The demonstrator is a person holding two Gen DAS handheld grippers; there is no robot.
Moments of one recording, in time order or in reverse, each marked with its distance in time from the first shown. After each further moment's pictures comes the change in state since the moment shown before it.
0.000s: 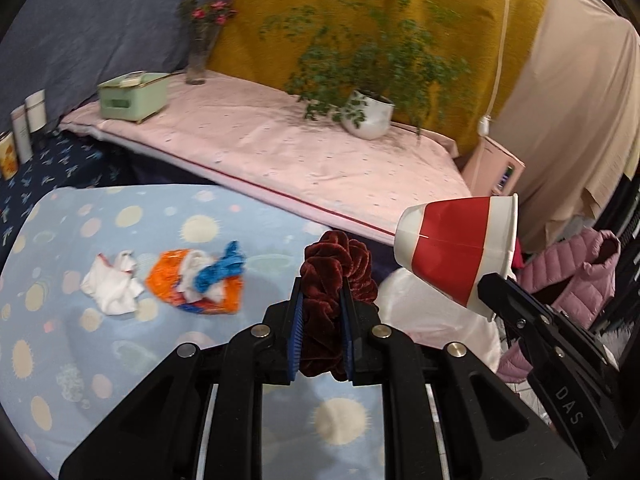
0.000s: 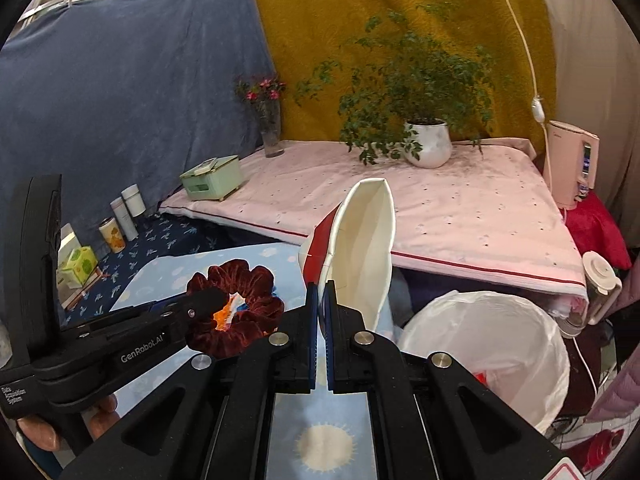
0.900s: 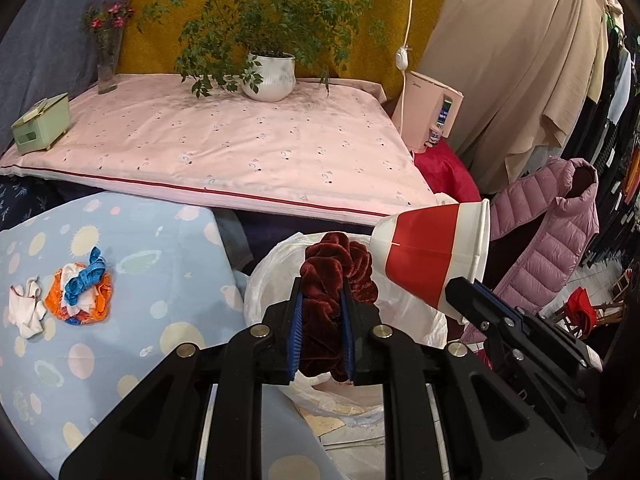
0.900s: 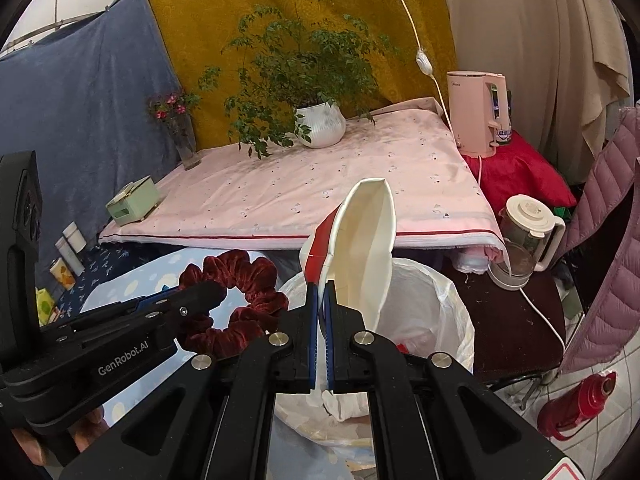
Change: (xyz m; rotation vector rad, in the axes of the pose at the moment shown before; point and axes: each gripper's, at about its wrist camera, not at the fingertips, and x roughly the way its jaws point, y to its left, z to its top) left arm 0.068 -0.137 -0.020 0.188 0.112 -0.114; right arm -0.016 -0.137 -0.031 0.183 0.035 -0.161
